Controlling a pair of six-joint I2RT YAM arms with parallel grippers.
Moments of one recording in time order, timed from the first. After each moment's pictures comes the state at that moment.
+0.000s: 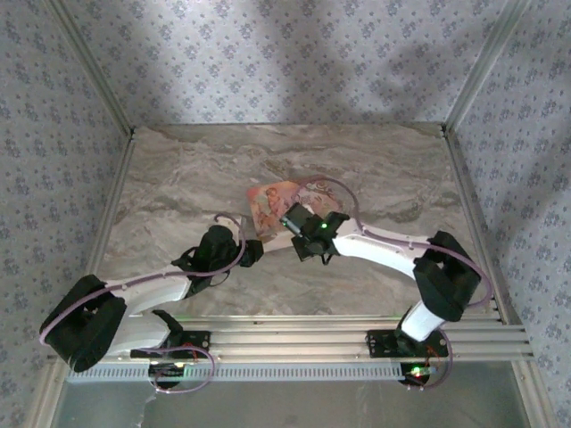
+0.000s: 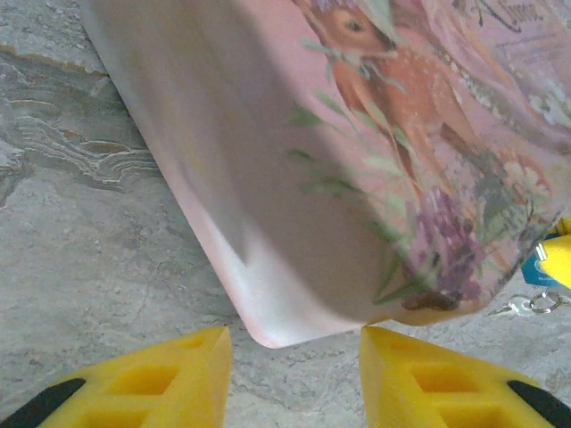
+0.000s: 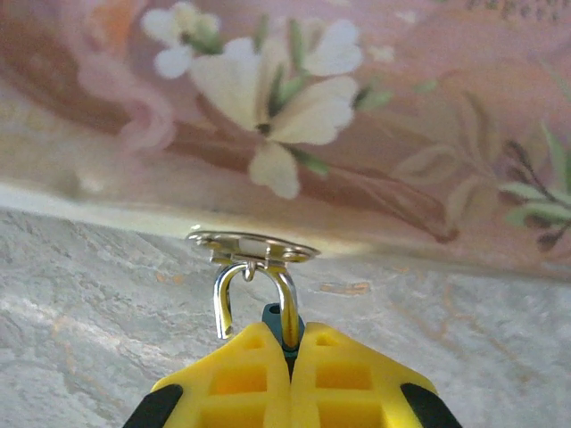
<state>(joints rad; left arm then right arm) -0.69 1.21 0.36 0.25 0.06 -0.63 0.89 1.58 1.06 -0.65 0.27 0.42</state>
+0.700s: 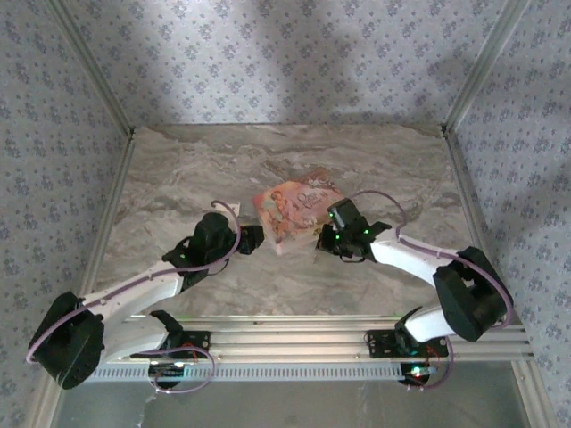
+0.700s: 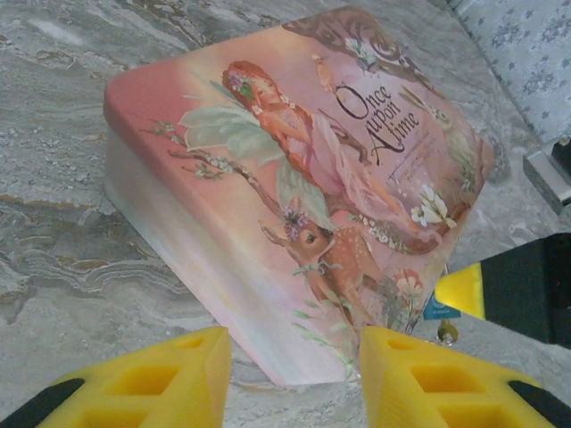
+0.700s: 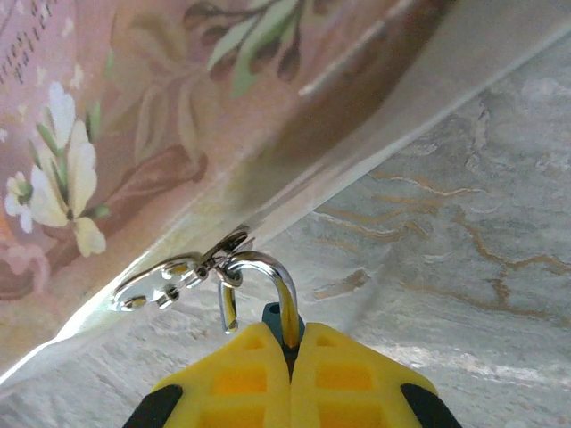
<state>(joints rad) -0.69 1.09 0.50 0.09 0.04 -0.57 0.60 1.41 0.72 -0.27 -0.13 0.86</state>
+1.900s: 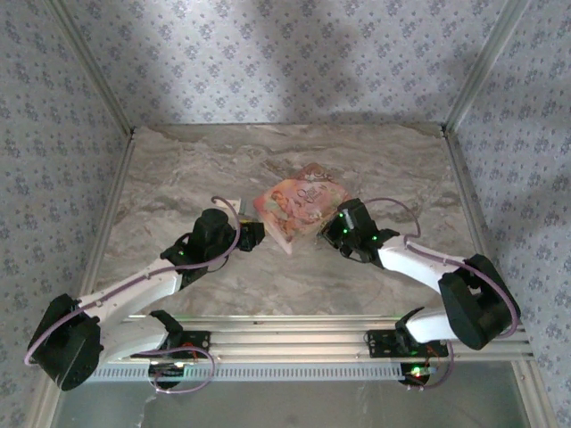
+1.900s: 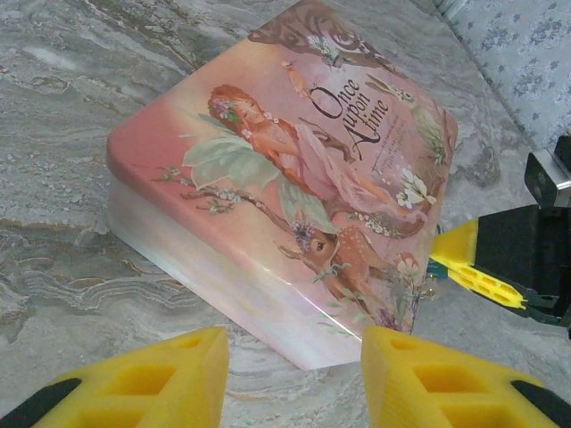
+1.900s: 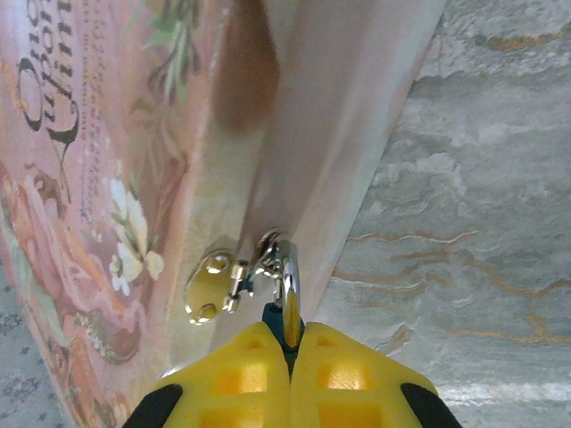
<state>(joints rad) -0.69 1.08 0.55 0.05 0.04 -0.54 0.55 1.36 0.63 -0.06 -0.08 1.19</state>
